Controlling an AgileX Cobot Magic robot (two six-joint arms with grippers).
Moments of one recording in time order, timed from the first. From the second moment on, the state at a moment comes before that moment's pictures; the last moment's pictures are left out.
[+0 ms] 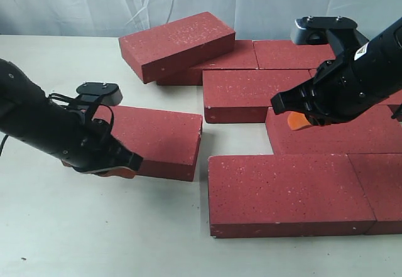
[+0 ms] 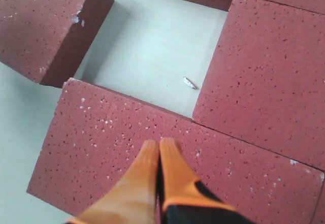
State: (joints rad) left arm -0.37 1.64 -0.74 -0.90 0.56 0.79; right arm 0.32 1.44 -0.94 0.34 0.78 -0.21
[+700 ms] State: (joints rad) left arm -0.56 1.65 -0.74 -1.04 0.35 0.85; right arm 0.32 1.44 -0.94 0.35 0.78 -0.21
